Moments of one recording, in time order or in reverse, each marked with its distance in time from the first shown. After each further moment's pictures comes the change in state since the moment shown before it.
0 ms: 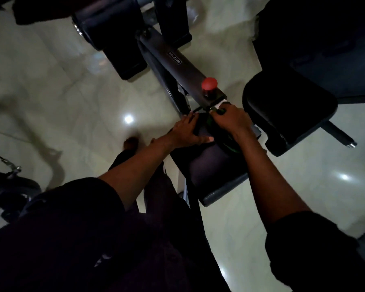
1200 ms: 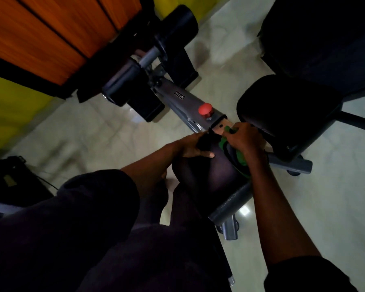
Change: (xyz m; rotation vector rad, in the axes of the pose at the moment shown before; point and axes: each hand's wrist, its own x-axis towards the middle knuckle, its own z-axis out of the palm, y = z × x) left_hand 0.004 0.051 -0.037 0.195 -0.143 0.050; right_hand -0.023 0.046 -0.021 0.352 0.108 0.069
